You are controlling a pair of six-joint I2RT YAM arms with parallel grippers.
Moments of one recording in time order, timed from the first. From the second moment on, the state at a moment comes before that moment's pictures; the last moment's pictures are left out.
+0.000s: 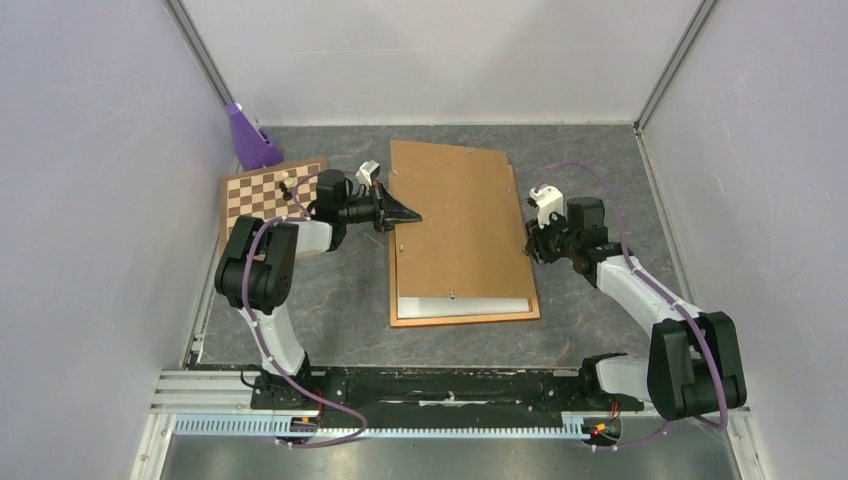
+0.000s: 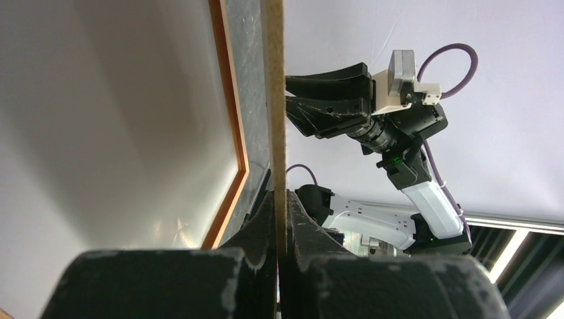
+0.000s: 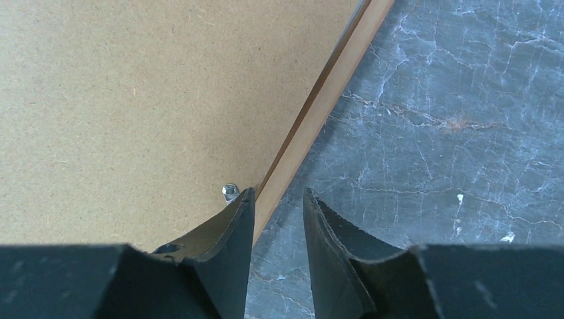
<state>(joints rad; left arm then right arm) -0.22 1.86 0.89 0.64 1.06 -1.17 0.17 1.26 0.66 -0.12 -0.32 -0.27</state>
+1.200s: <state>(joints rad) -0.21 1.86 0.86 0.65 1.05 -1.16 0.17 1.12 0.69 -0.16 -0.24 -0.31</state>
